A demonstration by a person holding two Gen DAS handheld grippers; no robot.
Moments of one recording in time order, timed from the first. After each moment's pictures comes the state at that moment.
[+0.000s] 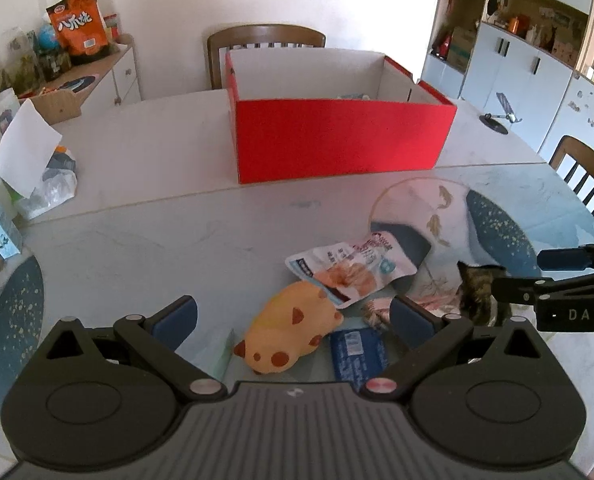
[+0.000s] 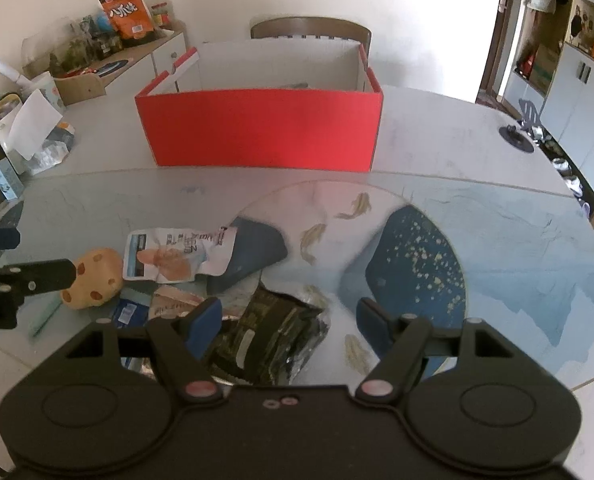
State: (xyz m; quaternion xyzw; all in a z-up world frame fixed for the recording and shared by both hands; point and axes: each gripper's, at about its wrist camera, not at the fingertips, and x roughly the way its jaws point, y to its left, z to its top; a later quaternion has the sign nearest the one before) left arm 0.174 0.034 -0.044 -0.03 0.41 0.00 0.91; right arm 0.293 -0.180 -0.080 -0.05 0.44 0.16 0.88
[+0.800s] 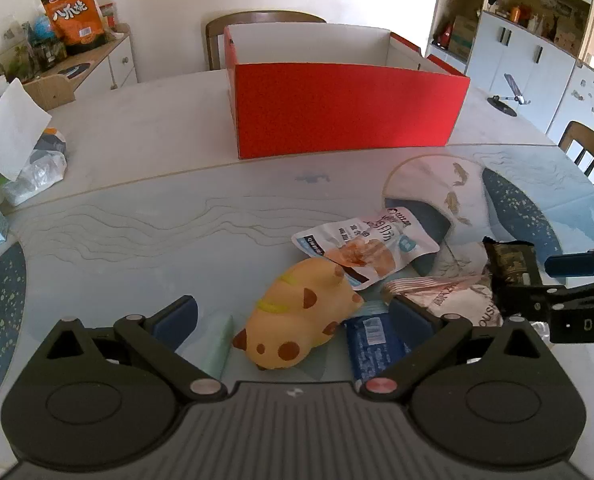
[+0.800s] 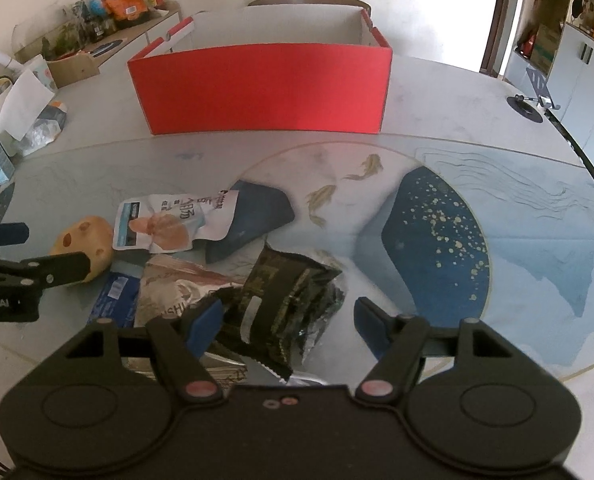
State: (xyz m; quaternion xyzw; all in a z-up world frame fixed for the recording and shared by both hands) left arm 0.182 0.037 -0.078 -0.02 0.42 0.00 0.91; right arm 0.292 -0.174 -0.110 -0.05 0.46 0.15 0.87
